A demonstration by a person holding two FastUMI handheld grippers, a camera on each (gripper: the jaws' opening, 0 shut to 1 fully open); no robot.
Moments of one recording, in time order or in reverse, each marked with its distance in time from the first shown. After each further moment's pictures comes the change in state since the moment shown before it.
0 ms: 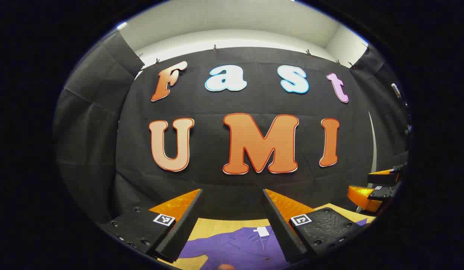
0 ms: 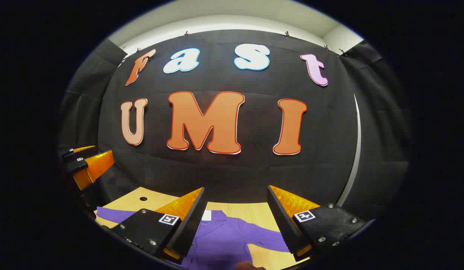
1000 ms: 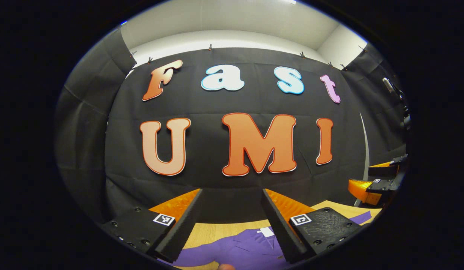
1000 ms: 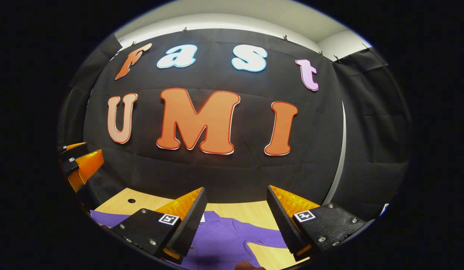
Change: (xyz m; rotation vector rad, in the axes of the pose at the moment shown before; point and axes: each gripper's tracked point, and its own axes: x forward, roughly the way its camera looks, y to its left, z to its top) left arm 0.024 0.033 -0.006 0.018 -0.032 -0.064; right arm 0.005 0.006 -0.001 -0.027 -0.003 -0.145
